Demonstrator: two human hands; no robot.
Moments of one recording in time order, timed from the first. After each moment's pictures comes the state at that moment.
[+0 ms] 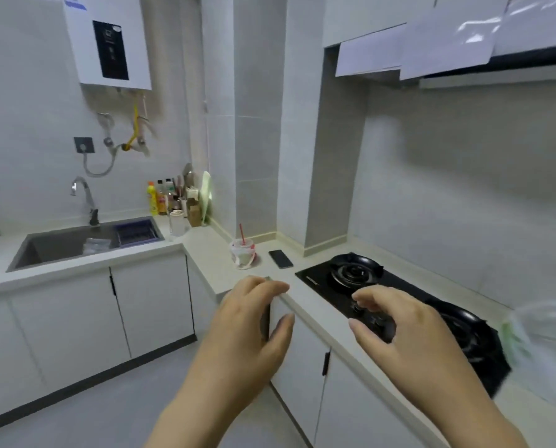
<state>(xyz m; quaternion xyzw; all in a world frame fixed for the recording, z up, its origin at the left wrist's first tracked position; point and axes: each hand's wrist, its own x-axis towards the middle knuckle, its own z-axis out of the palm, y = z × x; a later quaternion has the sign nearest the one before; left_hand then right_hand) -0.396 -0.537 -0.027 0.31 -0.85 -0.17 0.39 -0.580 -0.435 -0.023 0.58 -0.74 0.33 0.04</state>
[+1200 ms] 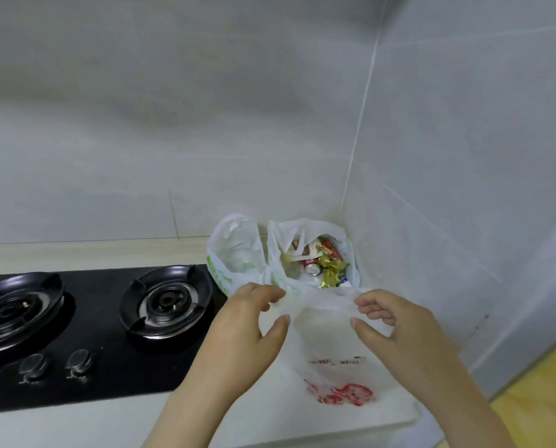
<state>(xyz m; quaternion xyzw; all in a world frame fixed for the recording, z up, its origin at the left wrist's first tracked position) -0.843 -0.447 -0.109 -0.11 -0.91 -0.39 0.11 -0.834 -0.223 -0.107 0.01 -0.92 0.37 0.10</state>
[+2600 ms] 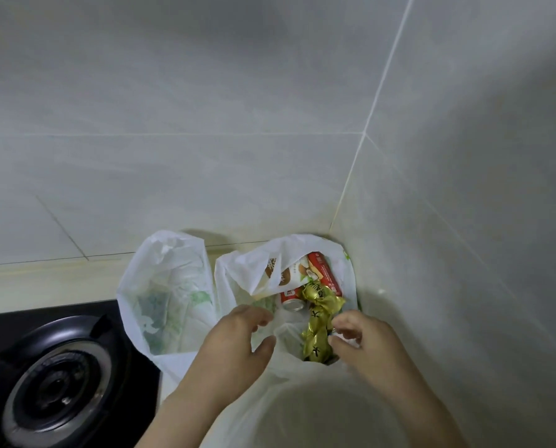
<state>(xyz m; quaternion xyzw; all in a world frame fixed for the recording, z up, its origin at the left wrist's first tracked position) -1.152 -0.383 -0.211 -0.11 -0.93 -0.36 -0.04 -1.140 -0.160 -0.217 -0.06 -0.93 0.36 -0.07</state>
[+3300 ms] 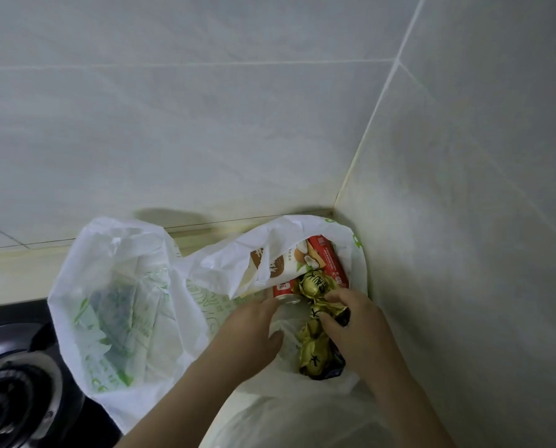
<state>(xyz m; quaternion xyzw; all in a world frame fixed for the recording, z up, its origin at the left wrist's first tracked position) -1.243 -0.333 -0.295 -0.15 -0.94 -0.25 -0.18 -1.220 -0.148 -0.288 -0.10 -0.93 0.35 -0.06</state>
